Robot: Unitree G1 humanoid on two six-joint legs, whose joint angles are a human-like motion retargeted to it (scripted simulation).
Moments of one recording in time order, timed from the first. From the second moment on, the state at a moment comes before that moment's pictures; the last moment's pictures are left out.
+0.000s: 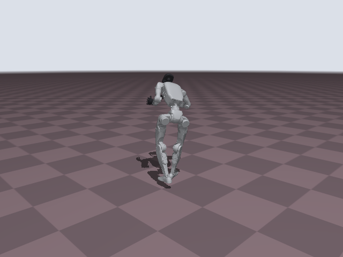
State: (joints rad) left arm -0.12 0.19 -0.20 -0.57 0.03 -0.28 0.61; right arm -1.04 -1.03 0.57 -0.33 -0.47 0.02 -0.66; waist 0.01 0.09 0.52; left_leg -0.58 -0.06 0.25 0.62 -0.38 -0.02; right_leg -0.61 -0.25 -0.81 0.10 -0.10 0.17
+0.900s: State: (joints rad) left arm -2.00 0.41 -0.96 0.42 0.08 0.17 0.11; right arm -0.70 -0.50 0.32 -0.41 -0.21 0.06 -0.08; waist 0.04 0.04 0.35; left_leg -0.03 0.08 0.25 0.63 -0.64 0.07; right_leg -0.25 -0.65 -0.59 0.09 0.02 0.23
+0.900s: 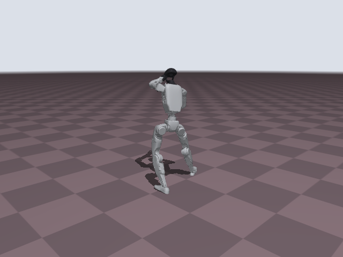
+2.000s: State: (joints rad) left arm -1.72 0.90 -0.32 -0.11 0.18 0.26 -0.03; right arm -1.11 -0.54 0.60 -0.57 -0.12 -0.03 0.24; waist -0.34 0.04 0.48; left_leg -0.22 0.15 0.22 0.56 -0.36 0.02; right_leg -0.32 -0.26 -0.09 -0.02 0.00 0.22
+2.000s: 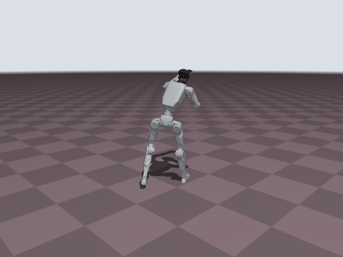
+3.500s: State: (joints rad) left arm -0.92 0.12 -0.19 -0.80 0.00 0.00 0.36; right arm -0.33 -0.71 0.12 -0.82 -0.03 0.05 0.28; waist -0.02 0.01 0.52; left_leg -0.26 0.24 0.02 0.83 -0.58 0.05; right_leg -0.52 -0.62 -0.44 0.16 0.07 0.20
